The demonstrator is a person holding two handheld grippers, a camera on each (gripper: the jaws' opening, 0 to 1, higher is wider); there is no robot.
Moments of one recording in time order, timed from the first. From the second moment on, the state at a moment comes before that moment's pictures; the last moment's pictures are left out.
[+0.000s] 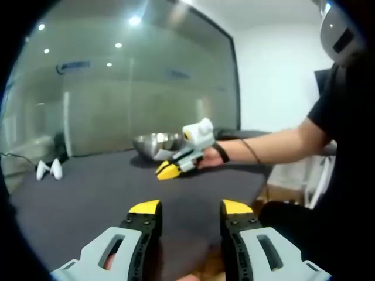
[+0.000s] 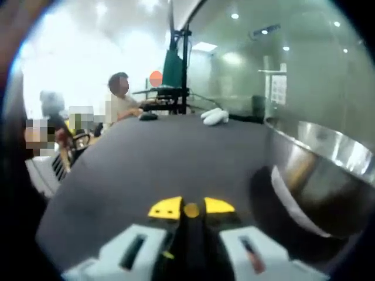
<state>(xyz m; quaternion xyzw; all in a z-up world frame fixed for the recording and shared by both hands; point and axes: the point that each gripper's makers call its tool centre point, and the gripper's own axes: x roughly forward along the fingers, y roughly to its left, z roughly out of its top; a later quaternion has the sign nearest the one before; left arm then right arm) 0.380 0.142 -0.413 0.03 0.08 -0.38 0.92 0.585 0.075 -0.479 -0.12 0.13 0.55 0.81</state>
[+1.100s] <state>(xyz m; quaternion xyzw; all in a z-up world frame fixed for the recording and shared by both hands) 0.378 0.124 -0.411 0.04 0.07 -0.39 0.91 0.664 -0.009 -0.365 -0.15 0.03 0.43 0.89</state>
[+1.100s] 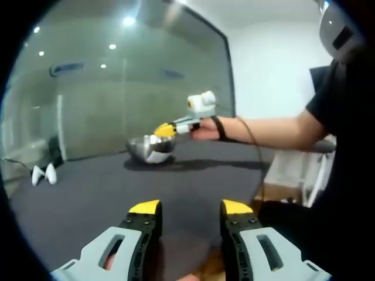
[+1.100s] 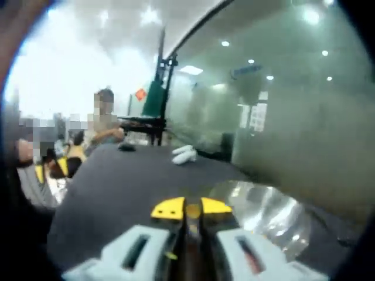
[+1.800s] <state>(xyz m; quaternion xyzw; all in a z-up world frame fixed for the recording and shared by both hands) 0.377 0.123 -0.408 0.05 0.08 -0.40 0.91 0.711 -0.045 -0.369 -0.08 0.05 0.35 0.93</state>
